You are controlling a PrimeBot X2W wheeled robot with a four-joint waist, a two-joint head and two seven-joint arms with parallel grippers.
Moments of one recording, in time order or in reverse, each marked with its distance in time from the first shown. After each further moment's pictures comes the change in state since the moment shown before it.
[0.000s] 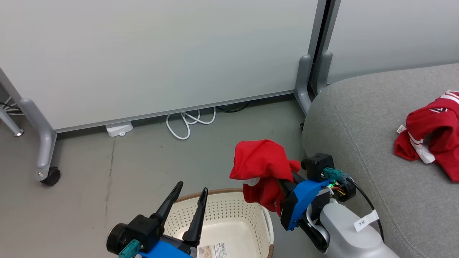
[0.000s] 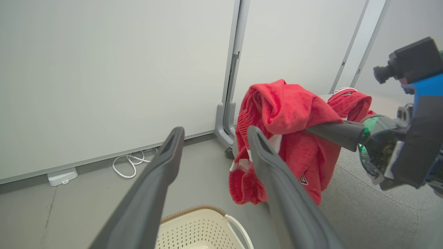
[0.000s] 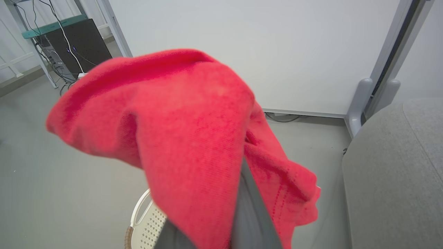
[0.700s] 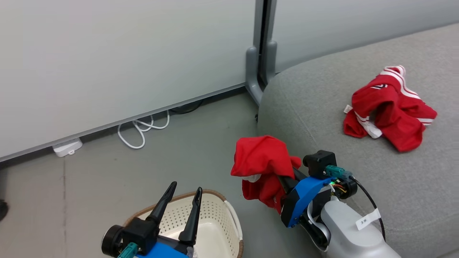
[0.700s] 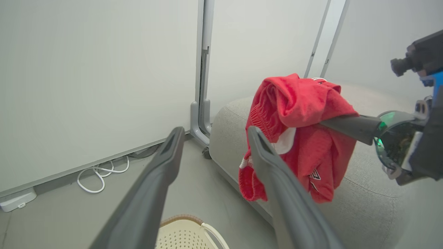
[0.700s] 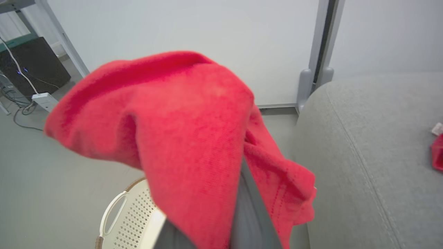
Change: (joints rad) left arm 0.045 -0.074 0.127 0.005 0.126 -0.047 -0.001; right arm 0.002 0.000 -0.028 -0.020 -0.011 0.000 0.000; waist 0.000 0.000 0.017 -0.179
